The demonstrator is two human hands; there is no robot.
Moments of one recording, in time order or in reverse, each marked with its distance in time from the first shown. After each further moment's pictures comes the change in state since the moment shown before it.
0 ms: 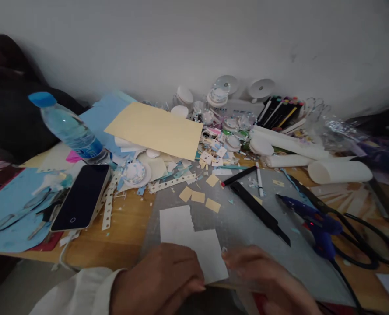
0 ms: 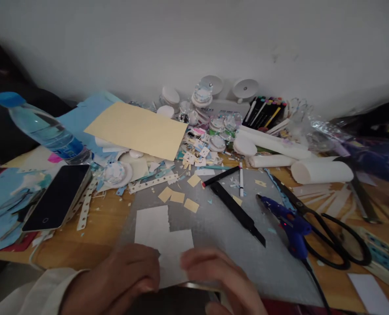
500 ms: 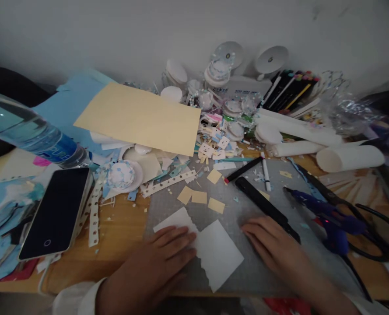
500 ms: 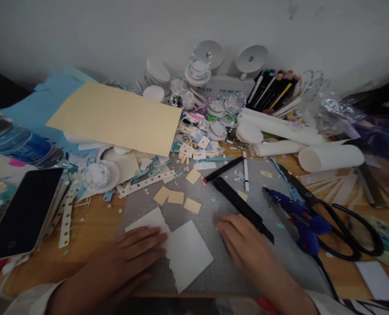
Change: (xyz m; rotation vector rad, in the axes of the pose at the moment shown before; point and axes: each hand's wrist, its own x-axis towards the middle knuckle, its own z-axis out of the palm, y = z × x) left_hand -0.021 -0.058 0.000 0.323 -0.228 -0.063; right_hand 0.014 0.068 -0.016 -0.400 -0.053 0.091
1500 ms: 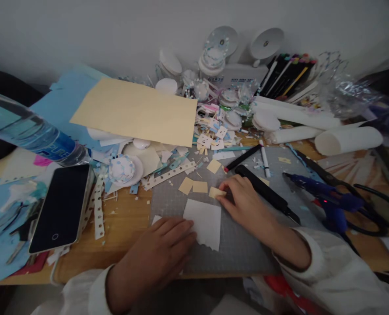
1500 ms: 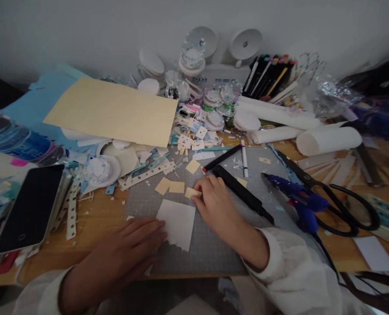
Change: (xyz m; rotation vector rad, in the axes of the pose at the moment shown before) left_hand 0.007 0.006 -0.011 0.173 0.080 0.025; right_hand 0.082 -0.030 0.015 0.048 0.053 0.171
